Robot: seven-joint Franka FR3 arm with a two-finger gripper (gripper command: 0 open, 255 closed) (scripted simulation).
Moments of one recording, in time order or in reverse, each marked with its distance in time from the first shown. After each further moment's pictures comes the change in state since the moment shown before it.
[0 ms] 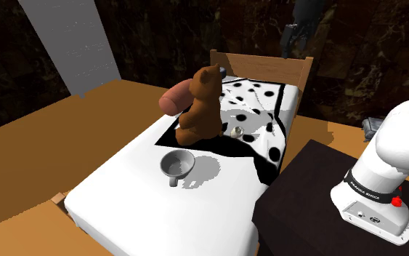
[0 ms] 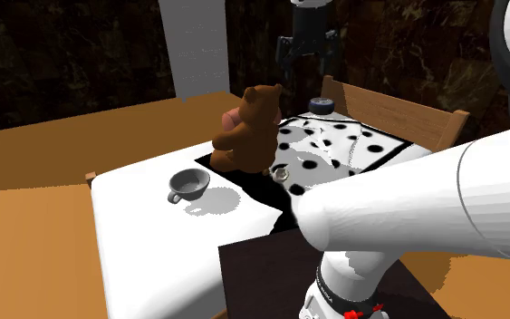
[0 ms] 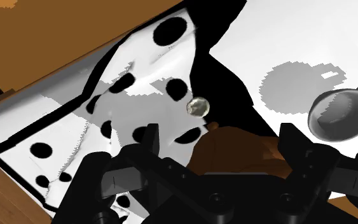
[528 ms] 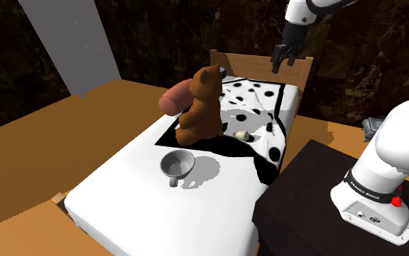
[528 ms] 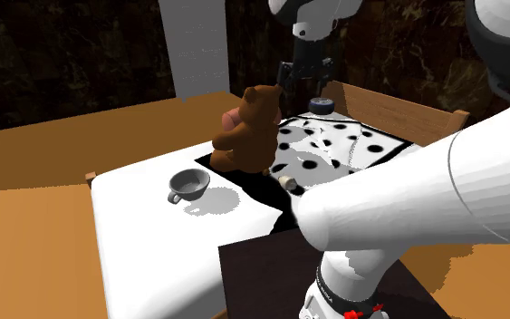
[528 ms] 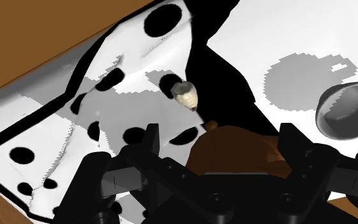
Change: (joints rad) arm -0.004 0.073 -0.058 -0.124 0.006 0.216 -0.032
